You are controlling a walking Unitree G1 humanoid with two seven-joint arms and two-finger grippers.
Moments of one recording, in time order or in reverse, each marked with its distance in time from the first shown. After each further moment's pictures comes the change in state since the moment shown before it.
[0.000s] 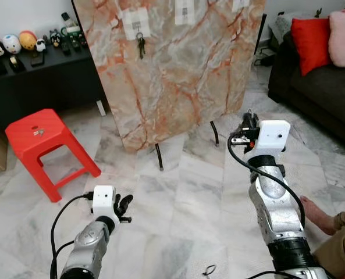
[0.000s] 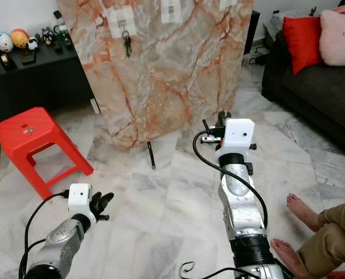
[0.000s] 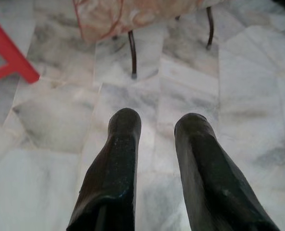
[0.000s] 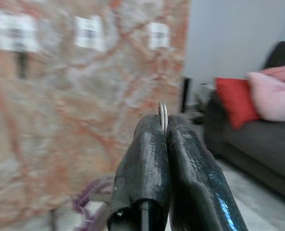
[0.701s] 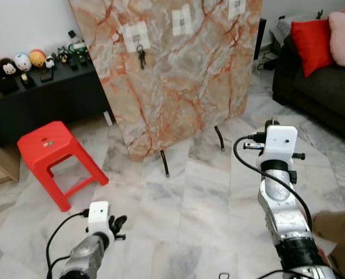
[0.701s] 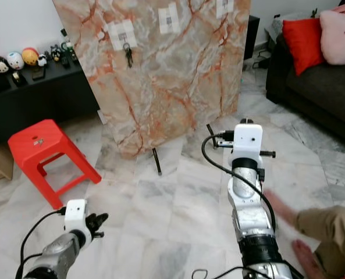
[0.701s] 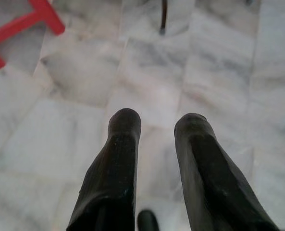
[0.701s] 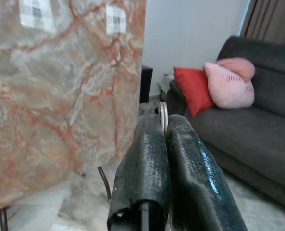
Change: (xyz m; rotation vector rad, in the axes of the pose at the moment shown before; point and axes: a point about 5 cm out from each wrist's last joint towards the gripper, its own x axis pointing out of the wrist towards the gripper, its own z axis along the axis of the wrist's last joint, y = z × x) left arm -0.009 0.024 -0.041 -0.058 0.215 0.085; right arm 0.000 -0.016 -0.021 -0.127 0.074 -0.128
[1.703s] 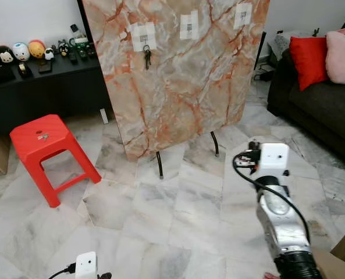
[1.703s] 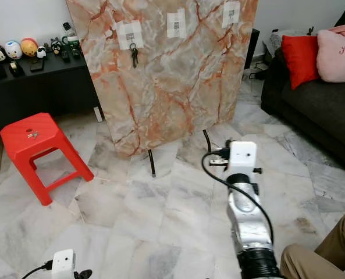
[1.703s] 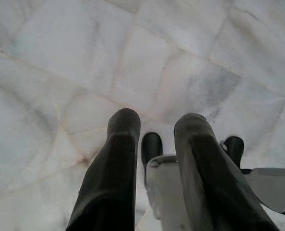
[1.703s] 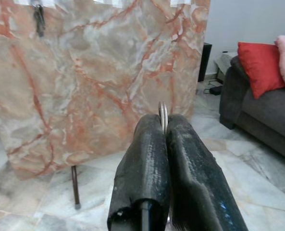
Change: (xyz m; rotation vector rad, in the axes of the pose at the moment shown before) left arm -0.038 0.022 -0.090 -0.089 0.262 0.219; right arm -0.023 0.022 -0.021 0.162 0.127 0.234
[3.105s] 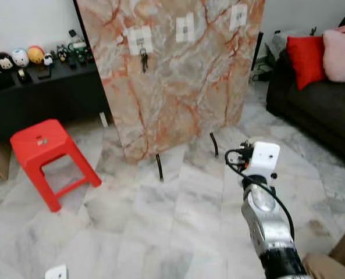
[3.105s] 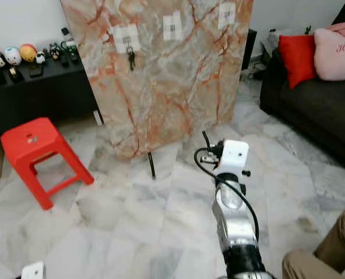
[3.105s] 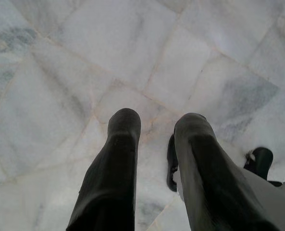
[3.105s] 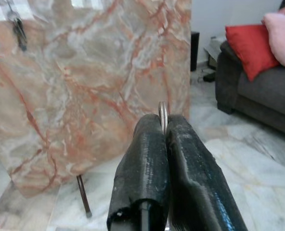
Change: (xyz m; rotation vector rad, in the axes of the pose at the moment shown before) left arm -0.014 0.057 -0.012 -0.080 0.030 0.122; right arm 0.009 0.014 0.002 0.092 0.030 -0.061
